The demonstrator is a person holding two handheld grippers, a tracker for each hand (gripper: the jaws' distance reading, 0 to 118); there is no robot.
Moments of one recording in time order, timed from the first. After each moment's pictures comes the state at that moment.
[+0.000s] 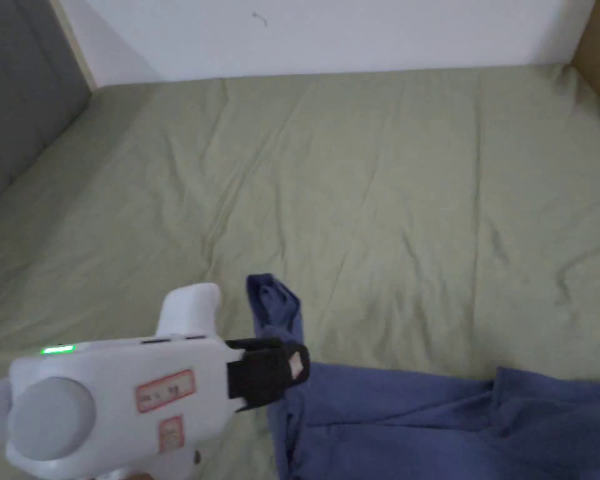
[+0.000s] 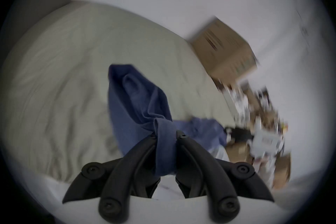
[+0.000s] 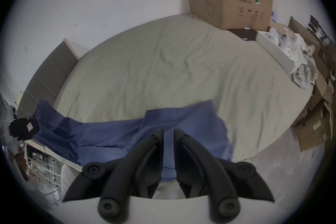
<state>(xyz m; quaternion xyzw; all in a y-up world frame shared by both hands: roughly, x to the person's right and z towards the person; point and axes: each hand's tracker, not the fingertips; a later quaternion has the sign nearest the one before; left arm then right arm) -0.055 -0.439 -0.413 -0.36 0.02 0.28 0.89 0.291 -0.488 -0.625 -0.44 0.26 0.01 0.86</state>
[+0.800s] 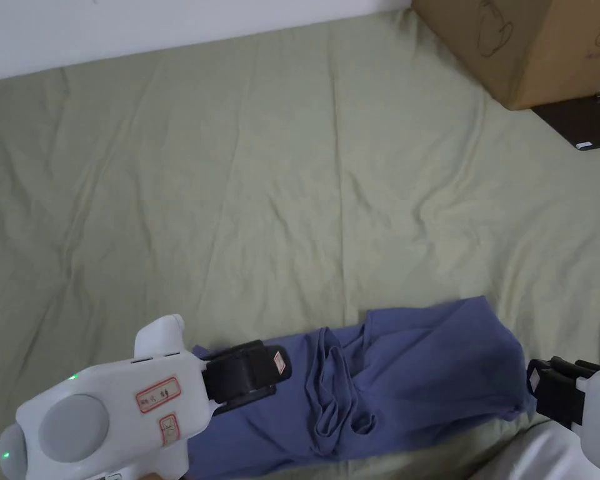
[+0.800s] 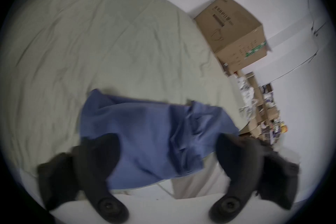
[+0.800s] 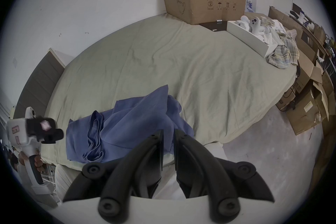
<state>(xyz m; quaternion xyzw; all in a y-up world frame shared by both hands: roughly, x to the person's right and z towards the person) -0.023 -0.537 -0.472 -0.42 0.08 0.36 0.83 0.352 -0.493 -0.614 -0.45 0.20 0.00 0.87</state>
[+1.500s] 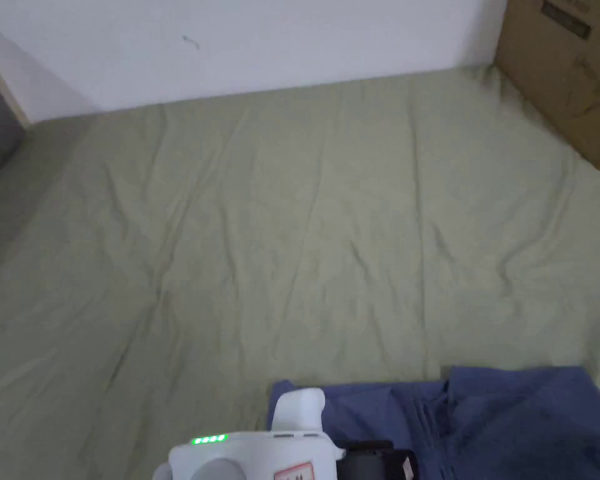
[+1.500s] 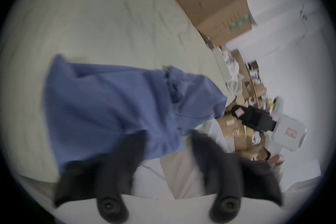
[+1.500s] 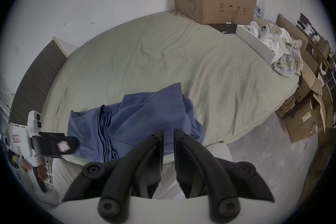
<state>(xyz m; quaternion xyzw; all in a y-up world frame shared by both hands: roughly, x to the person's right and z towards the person) -0.007 -0.543 -0.452 -0.42 -0.02 0.39 0.82 0.326 -0.488 -0.610 -0.46 0.22 0.03 0.86</state>
